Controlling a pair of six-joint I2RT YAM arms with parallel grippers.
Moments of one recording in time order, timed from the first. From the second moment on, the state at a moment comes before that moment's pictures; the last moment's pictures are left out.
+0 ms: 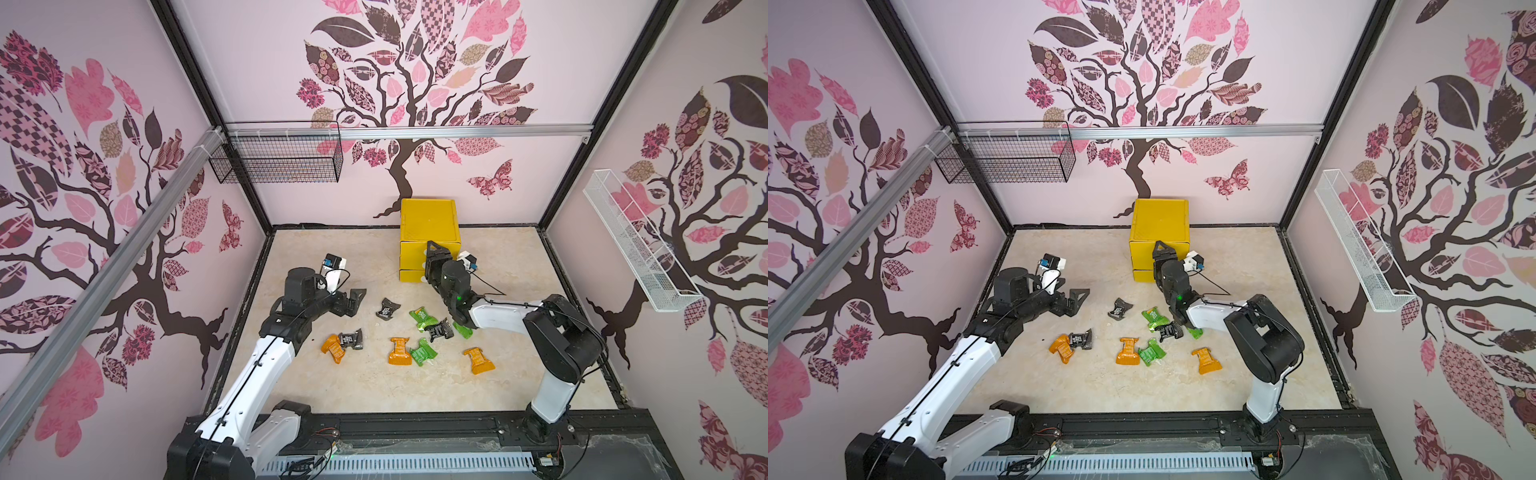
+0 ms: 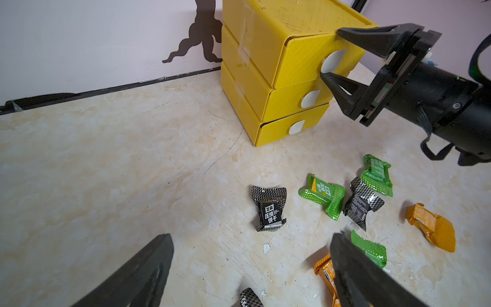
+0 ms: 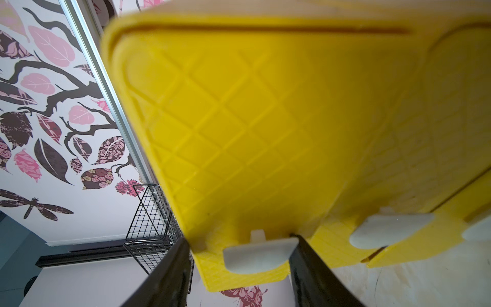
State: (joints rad) left arm -0.21 1.01 0.78 -0.29 0.35 0.05; right arm 0.62 1.79 0.95 0.78 0.40 1.63
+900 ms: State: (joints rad) left arm -0.21 1.01 0.78 -0.29 0.35 0.05; right arm 0.61 1.82 0.94 0.82 0.38 1.63
